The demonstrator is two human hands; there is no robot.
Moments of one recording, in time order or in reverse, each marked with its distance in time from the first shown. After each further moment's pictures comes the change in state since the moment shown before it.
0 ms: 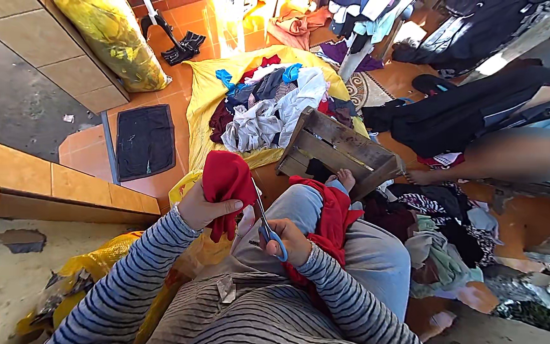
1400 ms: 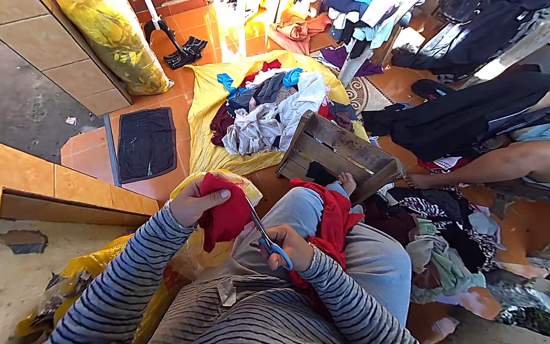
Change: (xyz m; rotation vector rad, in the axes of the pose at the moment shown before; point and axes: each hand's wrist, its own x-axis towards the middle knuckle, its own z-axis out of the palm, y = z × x) left_hand 0.001 -0.001 -0.019 -0.239 -0.150 0.044; right_hand -0.003 0.002 -0.004 0.061 -0.160 -0.021
